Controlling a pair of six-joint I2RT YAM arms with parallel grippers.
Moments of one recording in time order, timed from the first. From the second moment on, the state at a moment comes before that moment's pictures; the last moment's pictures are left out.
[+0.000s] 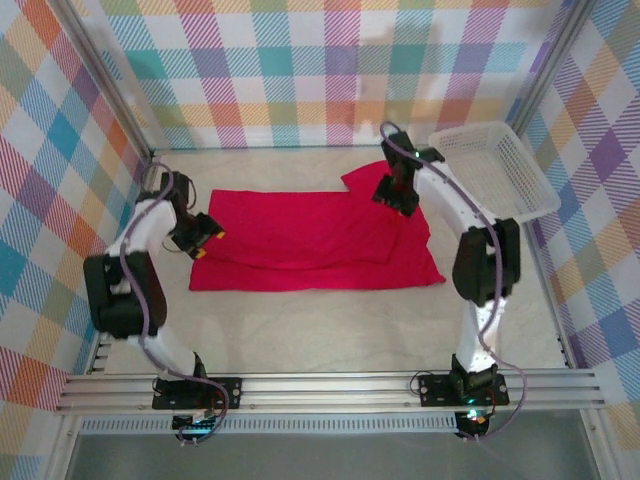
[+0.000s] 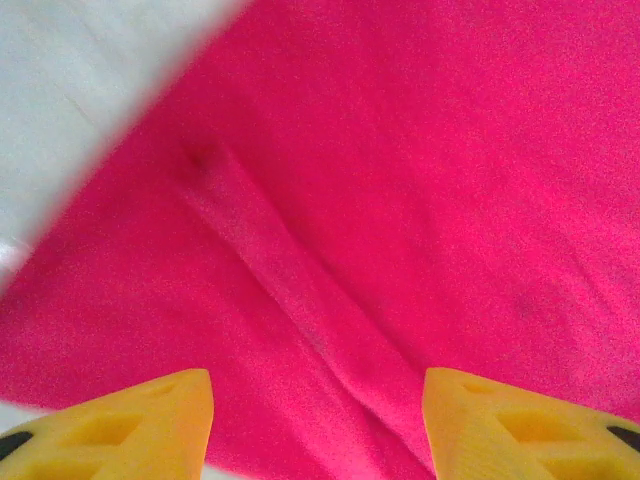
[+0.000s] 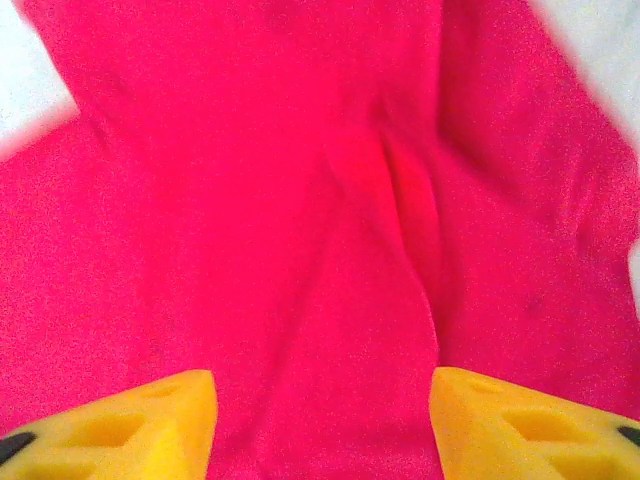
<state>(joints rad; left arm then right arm) 0.07 1.61 1.20 -0.89 0.22 -0.70 0.36 1.90 1.65 -1.01 0.00 0.76</state>
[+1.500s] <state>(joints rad) 0.05 1.47 1.01 -0.74 0.25 -0.74 0.46 1.83 1.24 -0.77 -0.10 0.92</state>
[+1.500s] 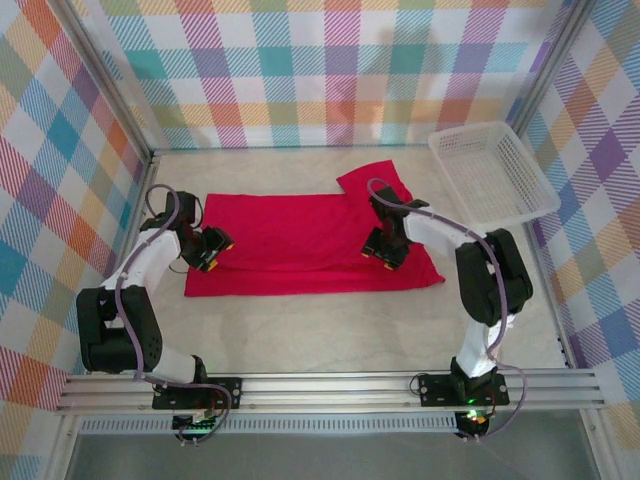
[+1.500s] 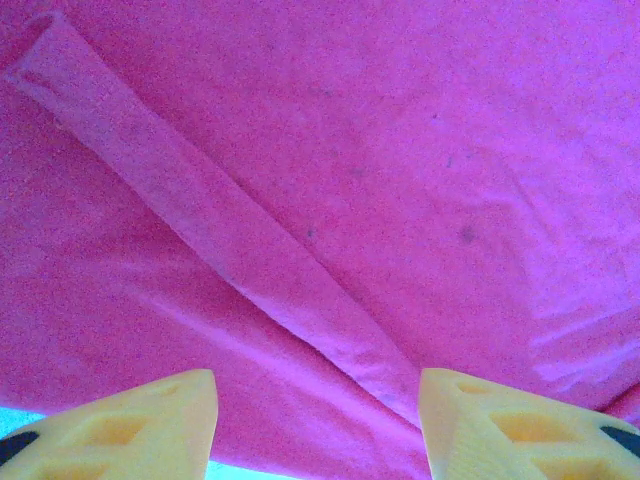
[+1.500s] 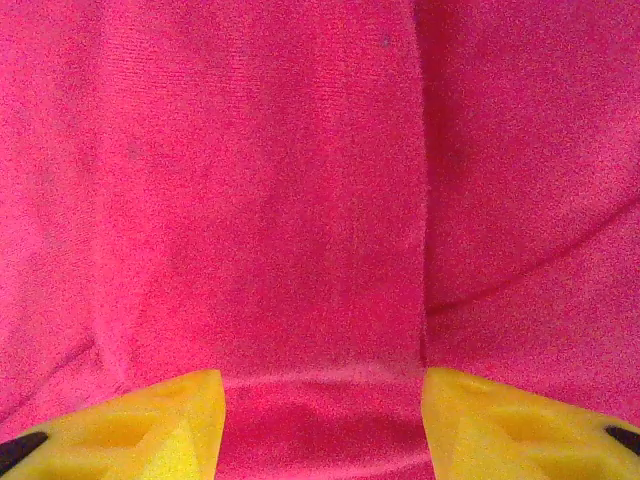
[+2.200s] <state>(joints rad) 0.04 1.49 1.05 -0.76 0.27 -0.74 0.50 1.93 1.55 -0.92 0.00 0.91</state>
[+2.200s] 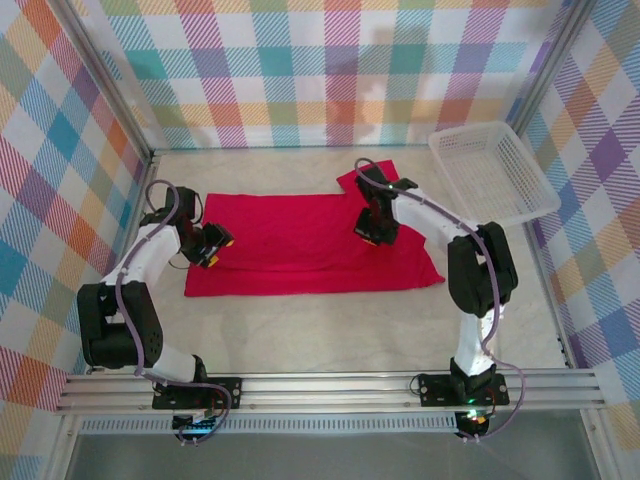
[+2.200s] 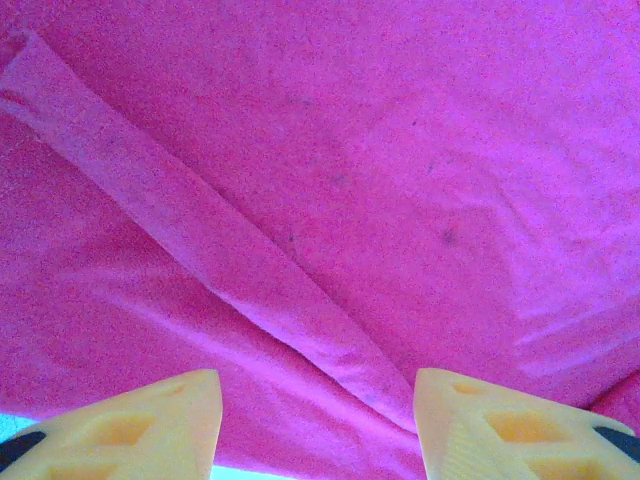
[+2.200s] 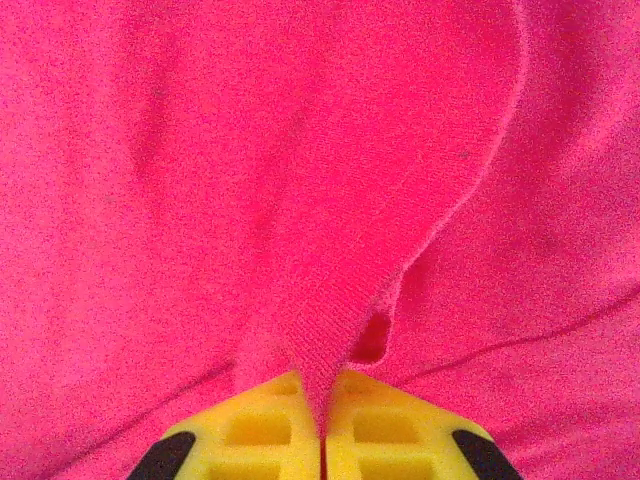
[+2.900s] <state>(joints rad) 0.02 1.49 1.05 -0.78 0.30 -0.73 0.51 1.92 1.55 -0.94 0.01 0.79</state>
